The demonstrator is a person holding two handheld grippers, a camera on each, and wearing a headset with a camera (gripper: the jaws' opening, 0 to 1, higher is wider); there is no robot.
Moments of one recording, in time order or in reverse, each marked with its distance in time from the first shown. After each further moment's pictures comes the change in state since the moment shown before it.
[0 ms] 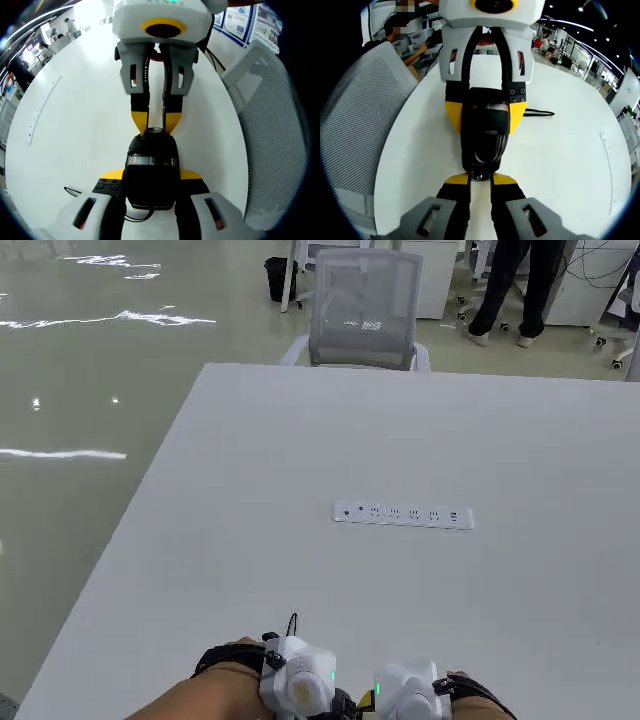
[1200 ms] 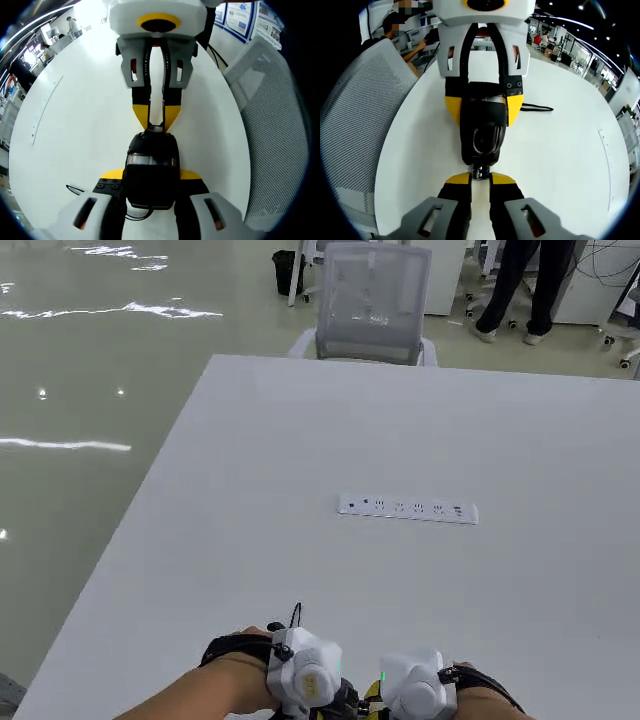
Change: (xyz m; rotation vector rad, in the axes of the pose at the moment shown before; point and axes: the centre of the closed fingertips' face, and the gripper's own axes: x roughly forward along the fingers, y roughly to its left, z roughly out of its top) left arm 0.000 -0.001 -0.001 0.011 0.023 0.038; right arm -0.003 0.002 -0.010 -0.002 0.040 -0.014
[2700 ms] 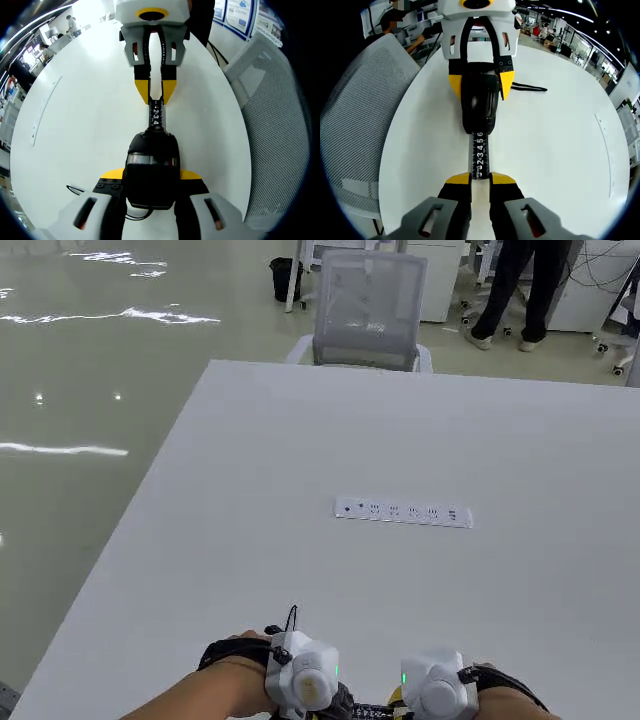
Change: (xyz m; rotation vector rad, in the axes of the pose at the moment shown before) left arm 0.002 -0.001 0.000 0.015 0.023 0.007; right arm -0.026 0.002 -0.040 0.030 0.075 0.011
